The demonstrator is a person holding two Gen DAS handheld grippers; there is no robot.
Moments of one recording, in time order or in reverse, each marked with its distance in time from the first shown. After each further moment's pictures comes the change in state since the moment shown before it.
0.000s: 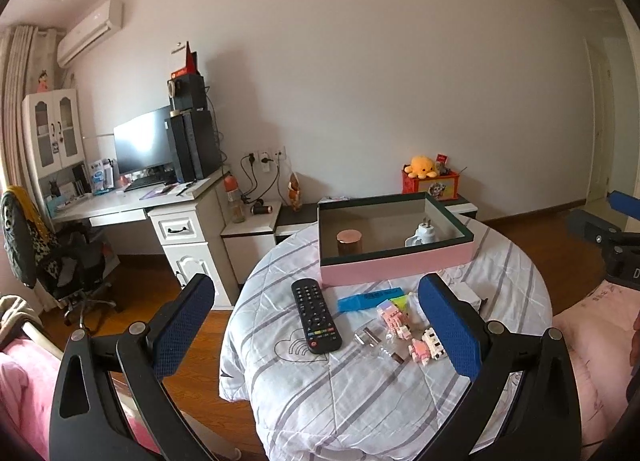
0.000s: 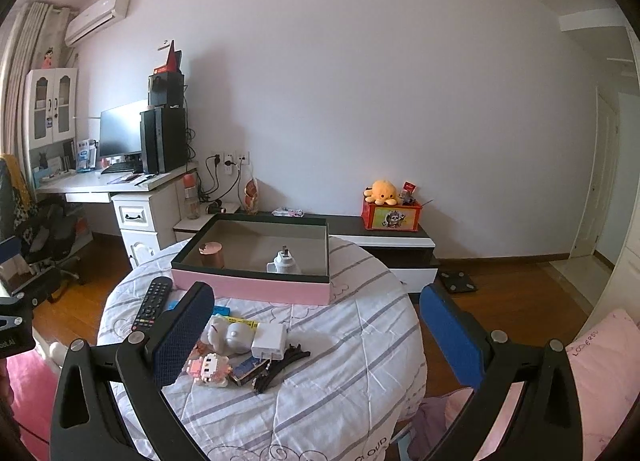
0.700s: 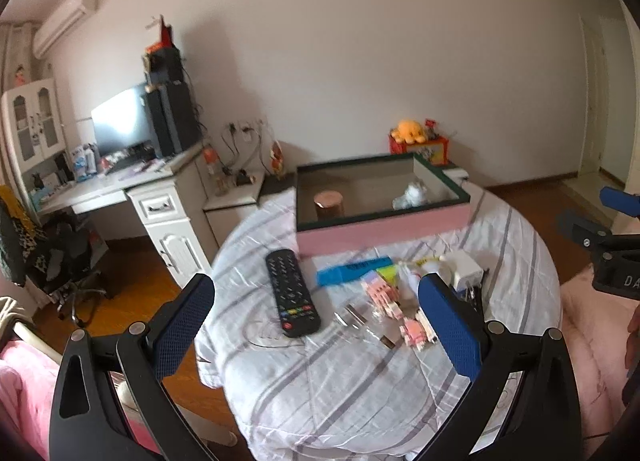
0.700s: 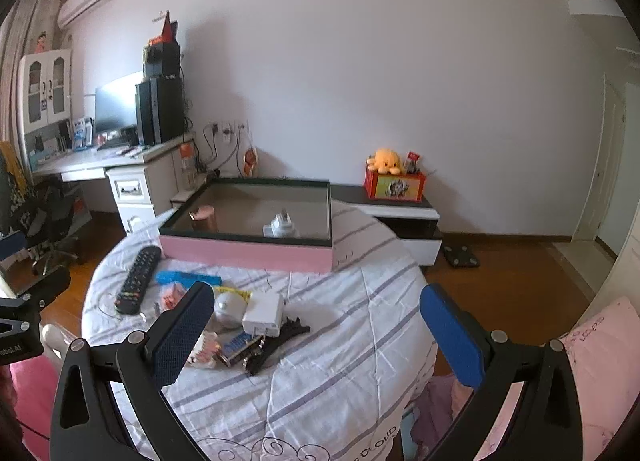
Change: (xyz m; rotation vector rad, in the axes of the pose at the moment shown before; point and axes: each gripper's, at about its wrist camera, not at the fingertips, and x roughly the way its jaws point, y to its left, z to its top) left arm 0.056 -0.027 -0.021 0.045 0.137 -0.057; right arm 0.051 0.001 -0.027 -0.003 0.140 0.004
